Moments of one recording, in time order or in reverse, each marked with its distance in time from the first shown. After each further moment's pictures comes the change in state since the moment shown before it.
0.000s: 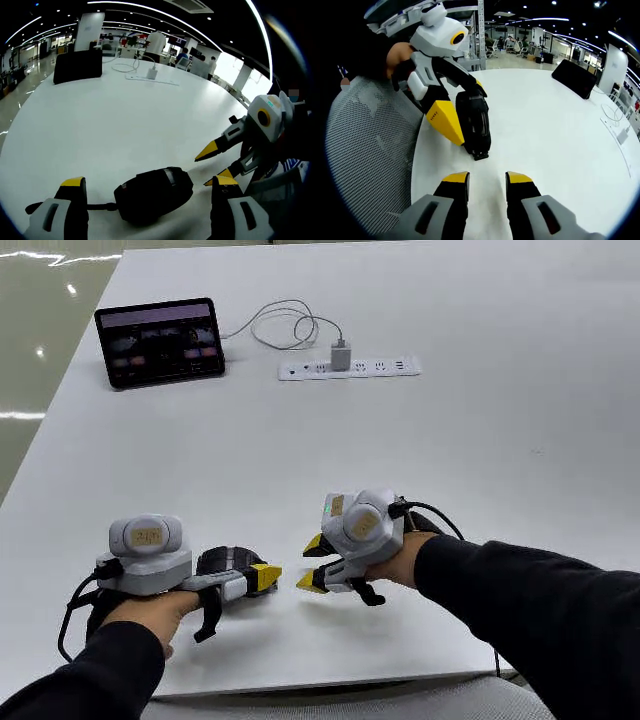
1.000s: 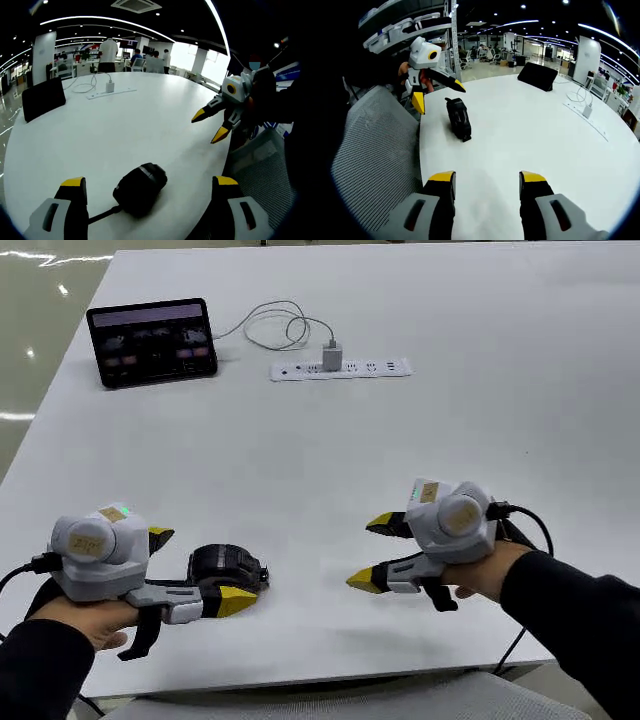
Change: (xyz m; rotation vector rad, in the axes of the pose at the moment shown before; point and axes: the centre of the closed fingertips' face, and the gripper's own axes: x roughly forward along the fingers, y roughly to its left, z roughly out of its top) left arm -0.046 -0.018 0.014 0.292 -0.038 -0.239; right arm -0.107 -0.015 -0.042 0.192 -0.100 -0.189
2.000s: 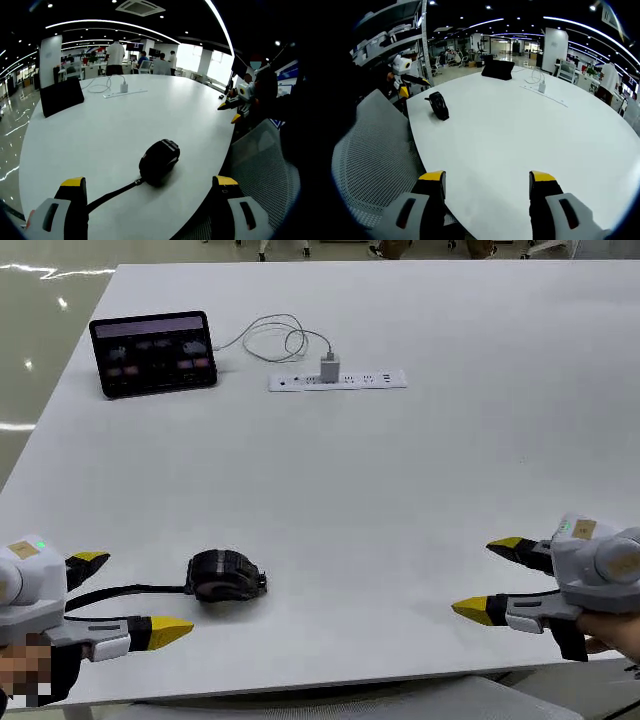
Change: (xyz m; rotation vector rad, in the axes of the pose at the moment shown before) left arm -0.058 0.027 -0.027 -0.003 -0.006 0.070; right arm -0.110 -0.018 -0.073 0.162 -0.002 -0.196
